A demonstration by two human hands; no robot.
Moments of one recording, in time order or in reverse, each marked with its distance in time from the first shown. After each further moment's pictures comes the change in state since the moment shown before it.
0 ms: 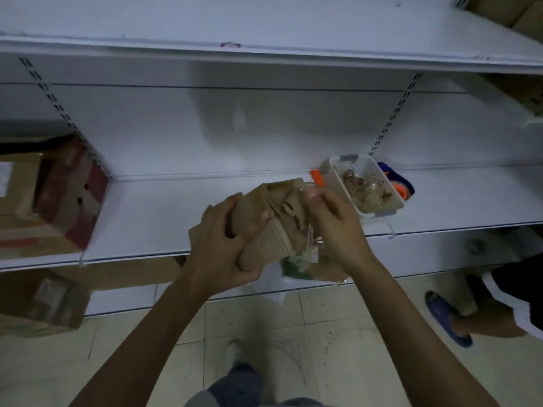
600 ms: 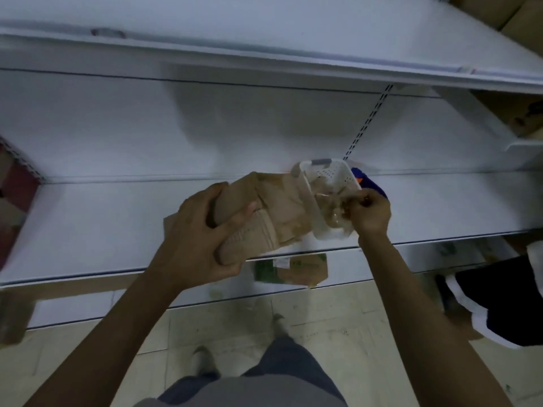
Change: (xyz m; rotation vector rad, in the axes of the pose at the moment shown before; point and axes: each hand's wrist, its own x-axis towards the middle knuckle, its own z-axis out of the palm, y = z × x) left_hand 0.087 -0.003 0.048 -0.063 -0.048 0.005; right_hand 0.129 0.120 -0.119 -0.257 0.434 0.317
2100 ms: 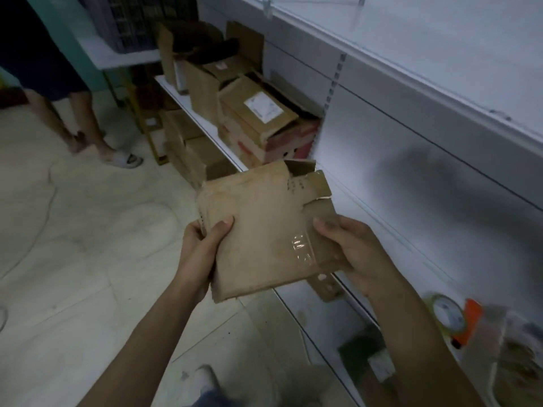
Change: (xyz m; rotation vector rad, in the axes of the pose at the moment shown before) left_hand -0.220 0.110 -0.089 -0.872 1.359 -1.502; right_hand -0.232 -0.144 0.084 0.201 -1.710 -0.107
